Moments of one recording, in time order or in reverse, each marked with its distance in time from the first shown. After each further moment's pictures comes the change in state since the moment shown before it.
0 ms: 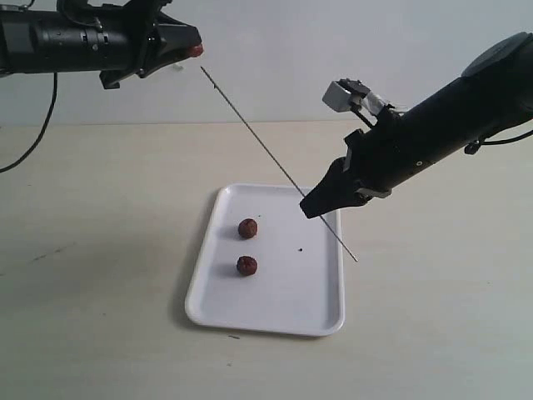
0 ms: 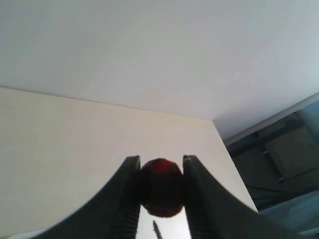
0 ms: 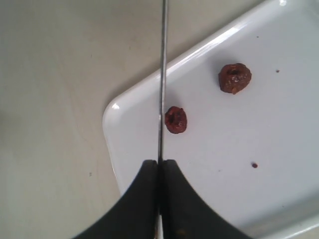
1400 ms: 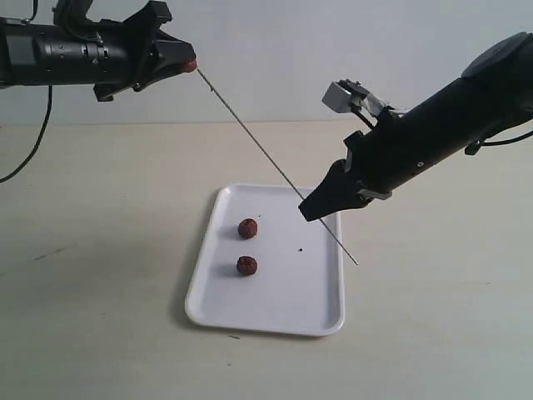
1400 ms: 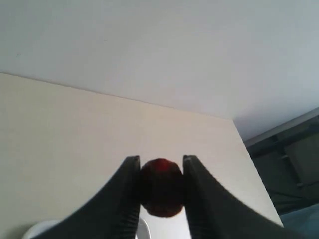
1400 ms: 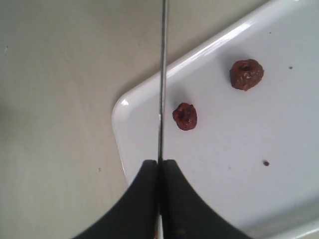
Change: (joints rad) left arm 0.000 0.000 0.038 0.000 -0.054 0.017; right arm 0.000 0.000 0.000 -0.004 0.029 0.001
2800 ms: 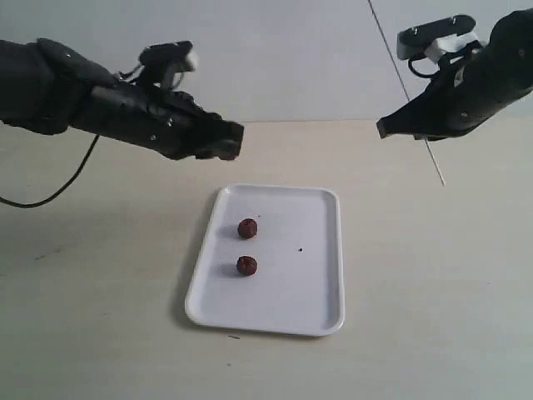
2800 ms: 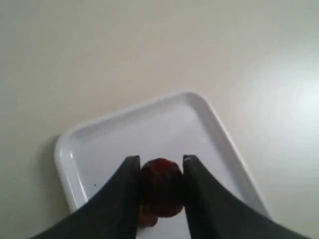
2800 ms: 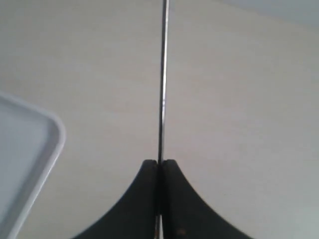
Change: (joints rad) left arm -0.205 0.000 0.072 0.580 -0.174 -0.140; right arm 0.000 -0.121 0.000 -1.151 -0.636 1.297
